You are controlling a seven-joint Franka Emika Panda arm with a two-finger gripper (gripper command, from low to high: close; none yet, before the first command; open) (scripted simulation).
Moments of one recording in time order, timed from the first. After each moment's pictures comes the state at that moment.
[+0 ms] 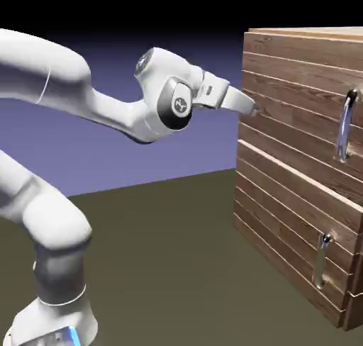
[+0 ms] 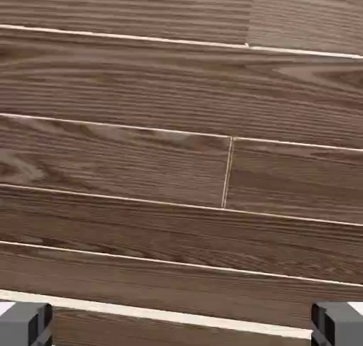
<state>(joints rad) 0.33 -0.70 -0.37 -2.59 -0.84 3.05 1.32</state>
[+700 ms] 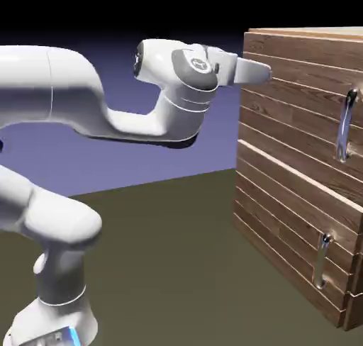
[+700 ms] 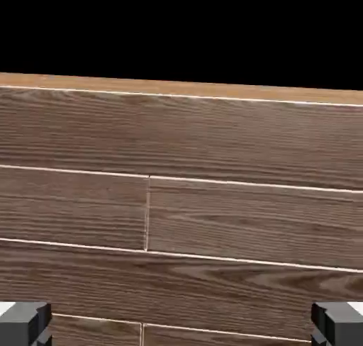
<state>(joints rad) 0.68 -0.83 -0.77 -2.35 -1.75 3.06 1.95</state>
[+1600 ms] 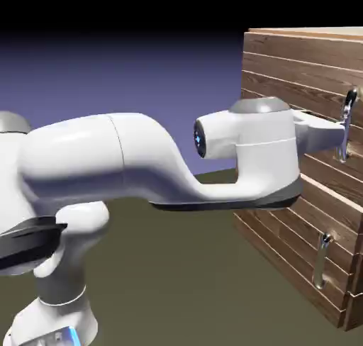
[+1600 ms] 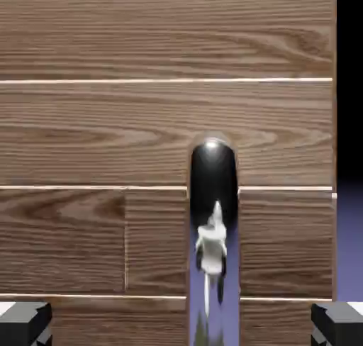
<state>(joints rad) 1.12 -1.00 -1.27 -2.05 -2.89 3.07 2.74</state>
